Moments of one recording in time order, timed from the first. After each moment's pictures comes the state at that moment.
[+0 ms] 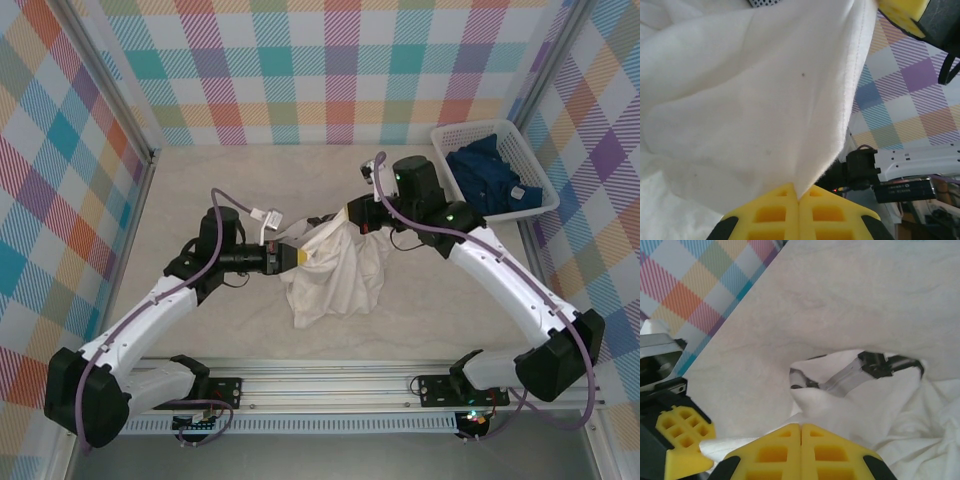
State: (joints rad) left arm -0.44 1.10 0.79 -0.20 0.83 -0.57; right arm 0.57 1.34 1.32 -0.58 -0.36 0.28
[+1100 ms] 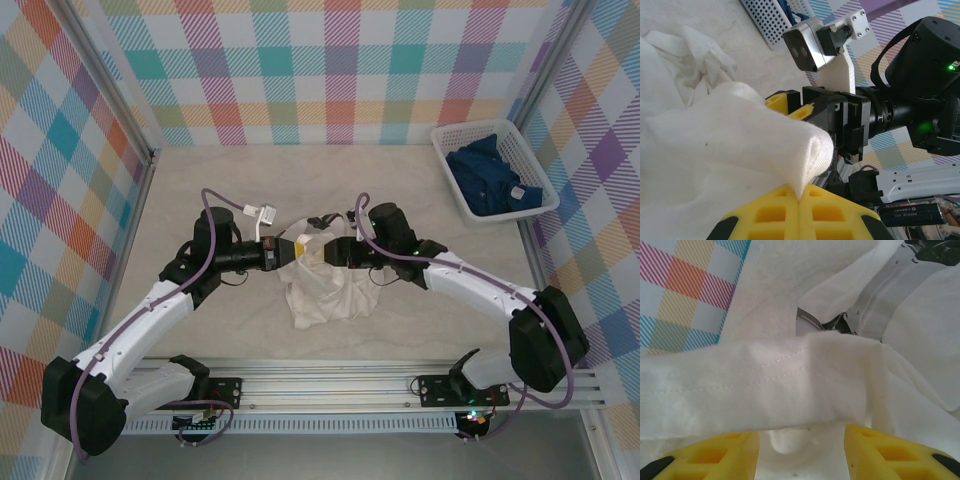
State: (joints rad) left arm -0.44 1.06 0.79 -0.16 0.74 -0.63; right arm 0.67 1.39 0.90 -0.12 -0.46 0.67
